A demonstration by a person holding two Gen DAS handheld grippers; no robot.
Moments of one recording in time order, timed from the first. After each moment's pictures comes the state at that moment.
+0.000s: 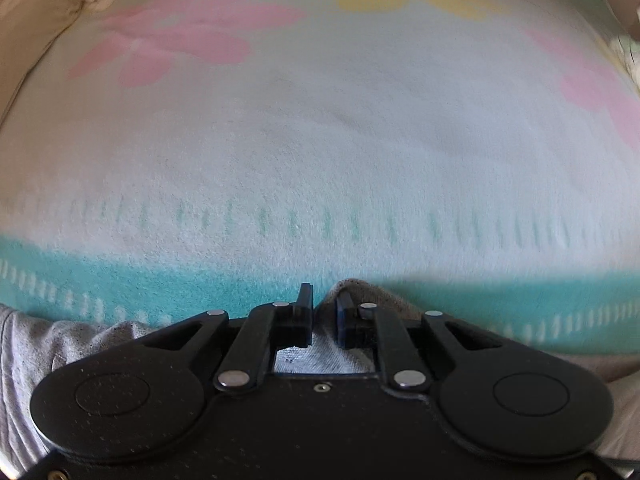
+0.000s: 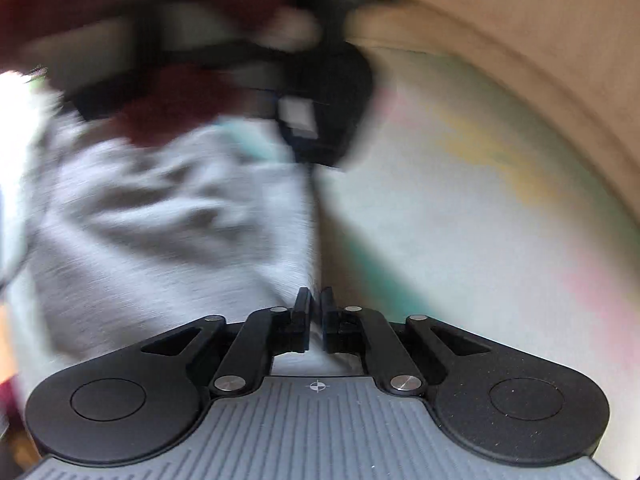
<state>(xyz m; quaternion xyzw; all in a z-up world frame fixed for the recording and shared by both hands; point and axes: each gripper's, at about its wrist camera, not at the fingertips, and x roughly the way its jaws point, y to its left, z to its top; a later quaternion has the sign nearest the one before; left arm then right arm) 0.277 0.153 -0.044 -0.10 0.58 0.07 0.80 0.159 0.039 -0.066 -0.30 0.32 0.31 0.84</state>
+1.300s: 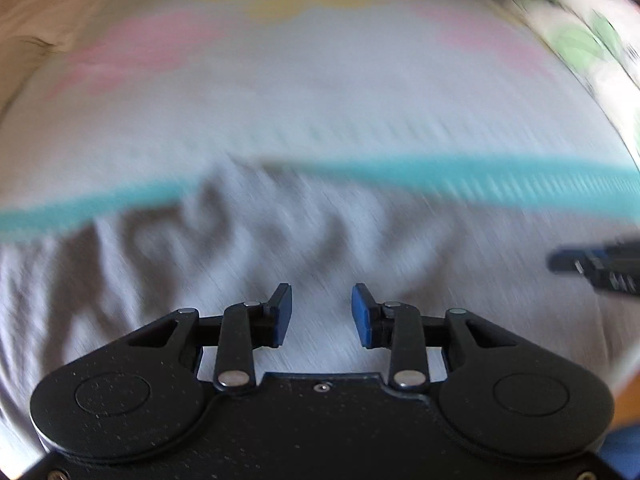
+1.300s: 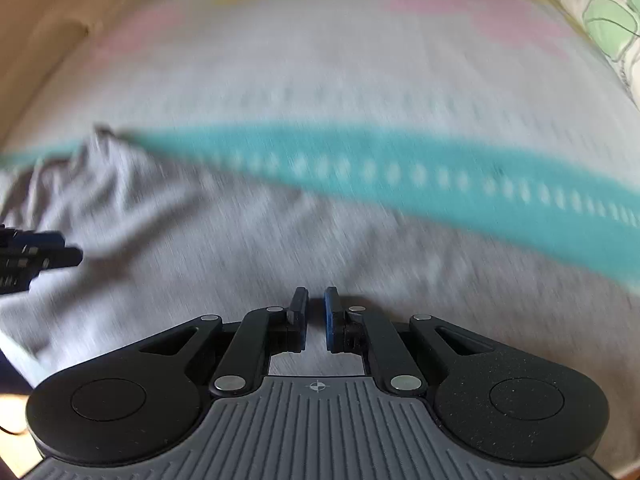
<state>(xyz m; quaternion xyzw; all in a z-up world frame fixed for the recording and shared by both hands) 0.155 0.077 -0.032 -0.04 0.55 -0.04 0.83 0.172 -0.123 -0.067 -0.05 0.57 0.15 0.81</state>
